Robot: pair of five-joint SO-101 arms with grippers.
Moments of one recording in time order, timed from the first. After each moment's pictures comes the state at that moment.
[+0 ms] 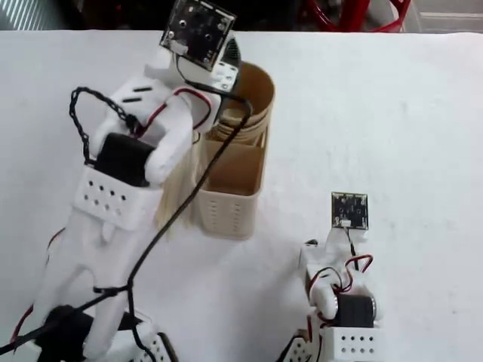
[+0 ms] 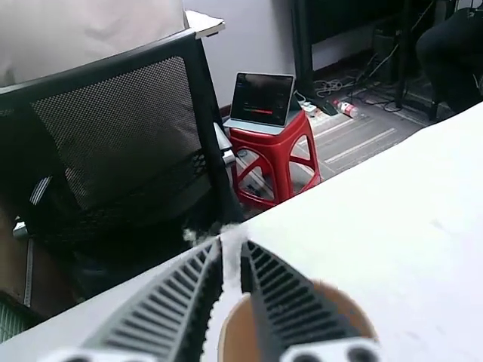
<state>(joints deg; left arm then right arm) 19.0 -18.5 -2.9 46.7 -9.6 -2.4 -102.6 96.4 69.1 -1.0</state>
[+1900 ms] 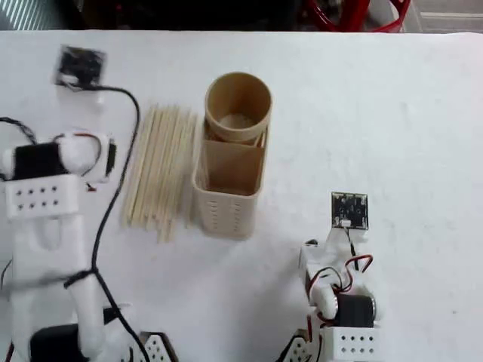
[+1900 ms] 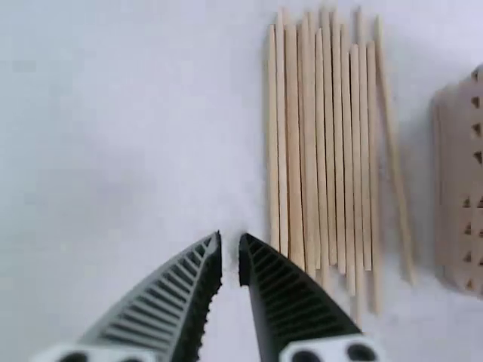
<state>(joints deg) -13.9 -23.3 20.9 74.2 -16.3 -2.4 -102.6 96.4 69.1 -1.0</state>
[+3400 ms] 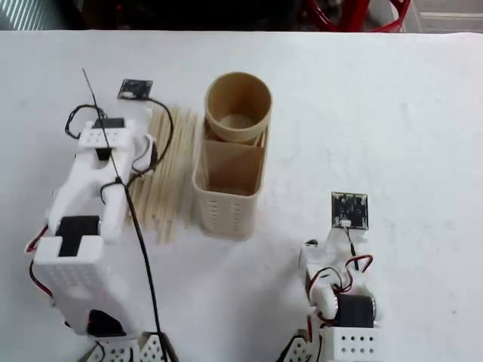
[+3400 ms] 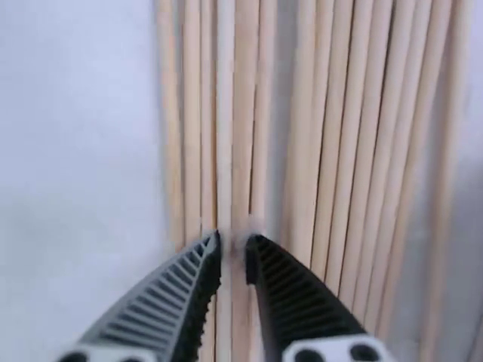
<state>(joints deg) -8.8 20.2 10.6 57.8 -5.0 -2.4 -102.6 96.4 69.1 -1.0</state>
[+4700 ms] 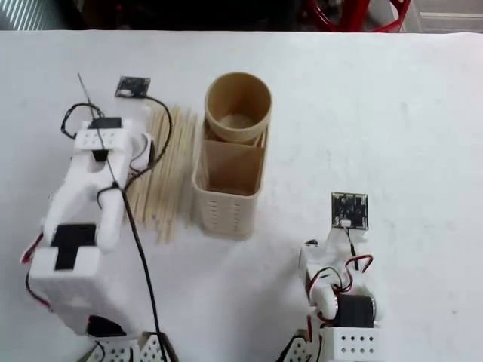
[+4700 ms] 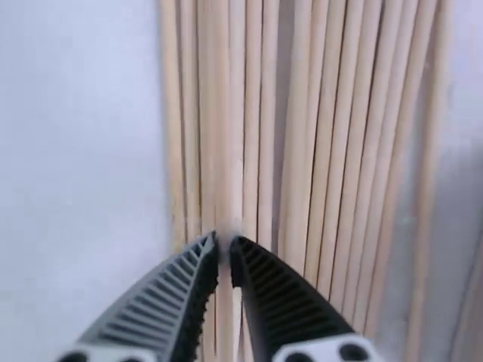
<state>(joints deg) -9.1 13.4 13.1 59.2 -5.0 -2.4 -102.6 96.4 69.1 -1.0</state>
